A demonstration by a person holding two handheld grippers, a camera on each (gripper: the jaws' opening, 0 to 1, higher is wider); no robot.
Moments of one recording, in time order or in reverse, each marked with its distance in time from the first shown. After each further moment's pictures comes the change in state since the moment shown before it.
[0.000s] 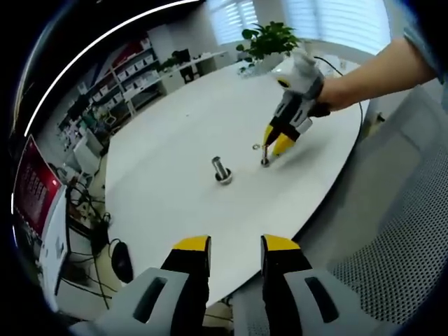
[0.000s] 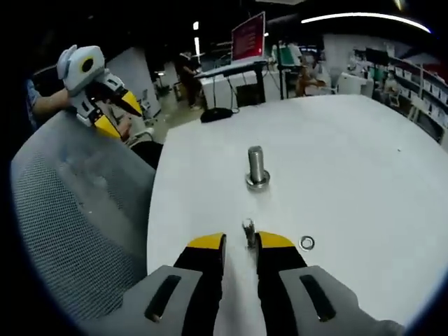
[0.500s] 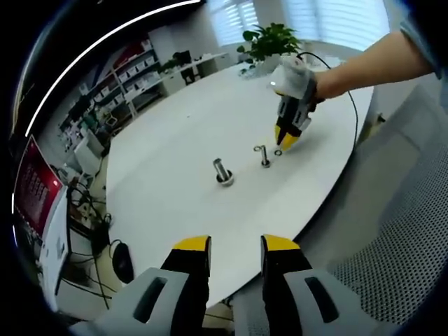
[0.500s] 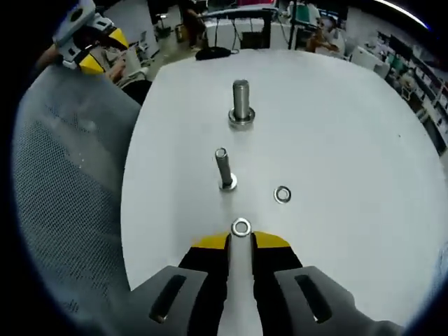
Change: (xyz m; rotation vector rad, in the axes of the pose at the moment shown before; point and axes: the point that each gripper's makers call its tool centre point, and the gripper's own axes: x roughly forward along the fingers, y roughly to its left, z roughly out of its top) left arm -0.001 0.001 0.002 -0.002 -0.011 0.005; right arm -0.001 -0.033 -0.054 -0.163 0.392 -0.049
